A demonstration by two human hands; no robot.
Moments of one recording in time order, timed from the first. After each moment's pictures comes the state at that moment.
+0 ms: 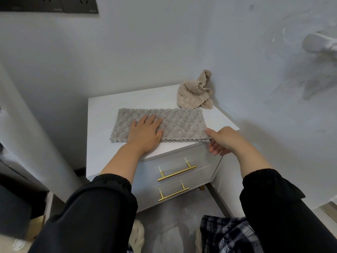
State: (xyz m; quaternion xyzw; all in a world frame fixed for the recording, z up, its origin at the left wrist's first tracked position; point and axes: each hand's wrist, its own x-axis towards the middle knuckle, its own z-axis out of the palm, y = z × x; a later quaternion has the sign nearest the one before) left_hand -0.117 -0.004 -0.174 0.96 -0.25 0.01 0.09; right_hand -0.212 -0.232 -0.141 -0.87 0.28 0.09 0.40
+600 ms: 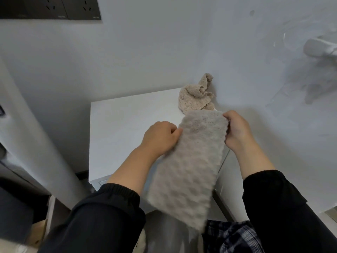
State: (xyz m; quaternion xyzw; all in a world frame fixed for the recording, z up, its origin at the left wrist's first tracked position) left_hand -0.150 -0.032 -0.135 0.92 -0.24 0.00 0.30; right_hand -0.200 -0.228 -0.122 -0.52 0.27 -0.16 0.80
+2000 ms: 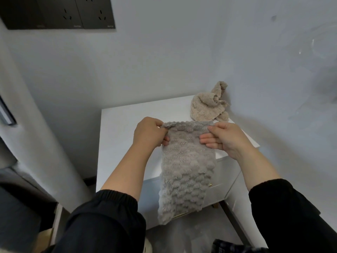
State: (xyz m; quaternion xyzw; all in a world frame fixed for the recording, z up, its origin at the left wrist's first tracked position) left_hand -0.116 0.000 -0.117 0.87 -0.04 -0.05 0.49; right_hand -0.173 -0.199 -0.120 -0.69 0.19 -0.03 0.70
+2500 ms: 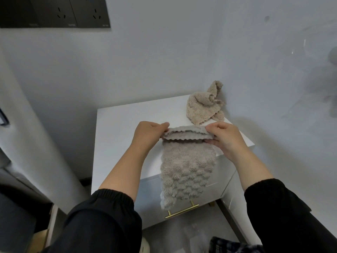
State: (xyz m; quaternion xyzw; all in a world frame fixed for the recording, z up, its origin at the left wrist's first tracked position) left_hand -0.115 -0.004 -0.128 0.80 -0.02 -0.06 0.59; right_hand -0.173 -0.209 -0.134 -0.70 0.19 -0.11 0.68
